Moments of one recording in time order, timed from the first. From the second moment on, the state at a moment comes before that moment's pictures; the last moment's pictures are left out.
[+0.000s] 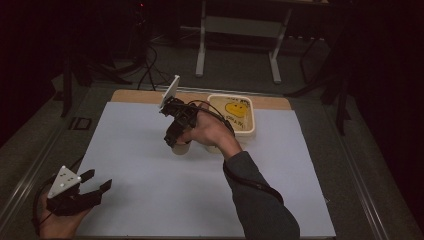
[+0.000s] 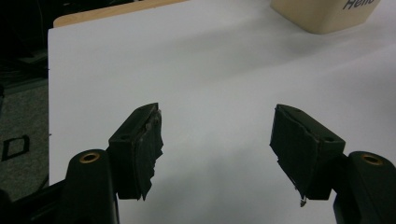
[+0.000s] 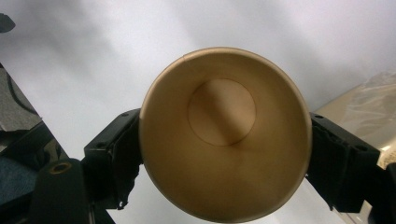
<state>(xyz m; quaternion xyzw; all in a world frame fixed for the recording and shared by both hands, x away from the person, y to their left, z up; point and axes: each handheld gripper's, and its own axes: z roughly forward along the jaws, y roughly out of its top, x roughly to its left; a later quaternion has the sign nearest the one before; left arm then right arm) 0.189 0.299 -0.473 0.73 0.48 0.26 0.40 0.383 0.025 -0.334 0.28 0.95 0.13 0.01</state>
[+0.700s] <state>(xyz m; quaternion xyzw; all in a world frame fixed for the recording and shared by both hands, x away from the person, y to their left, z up) 0.189 0.299 -0.473 0.73 0.48 0.26 0.40 0.389 0.019 -0.312 0.28 0.95 0.13 0.03</state>
